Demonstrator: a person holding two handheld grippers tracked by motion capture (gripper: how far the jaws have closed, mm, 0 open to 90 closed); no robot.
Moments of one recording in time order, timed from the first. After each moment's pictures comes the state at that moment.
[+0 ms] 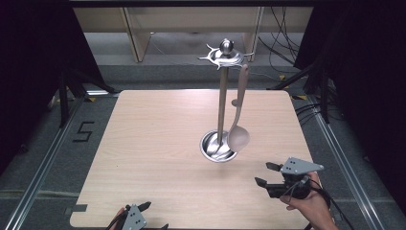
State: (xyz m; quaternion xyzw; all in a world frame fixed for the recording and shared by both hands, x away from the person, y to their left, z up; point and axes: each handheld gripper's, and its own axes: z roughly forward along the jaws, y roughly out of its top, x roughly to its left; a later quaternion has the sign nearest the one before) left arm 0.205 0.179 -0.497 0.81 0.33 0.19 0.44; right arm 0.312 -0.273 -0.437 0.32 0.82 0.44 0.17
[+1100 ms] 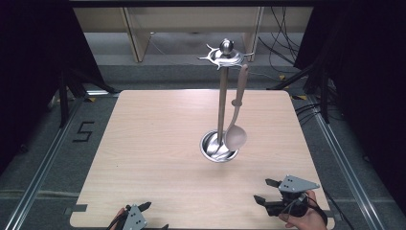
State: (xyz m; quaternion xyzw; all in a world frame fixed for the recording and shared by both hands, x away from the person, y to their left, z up) left arm 0.205 0.179 -0.496 0.82 0.33 0.19 0.43; right arm 0.285 -0.276 -0.482 0.33 0.83 0.43 0.14
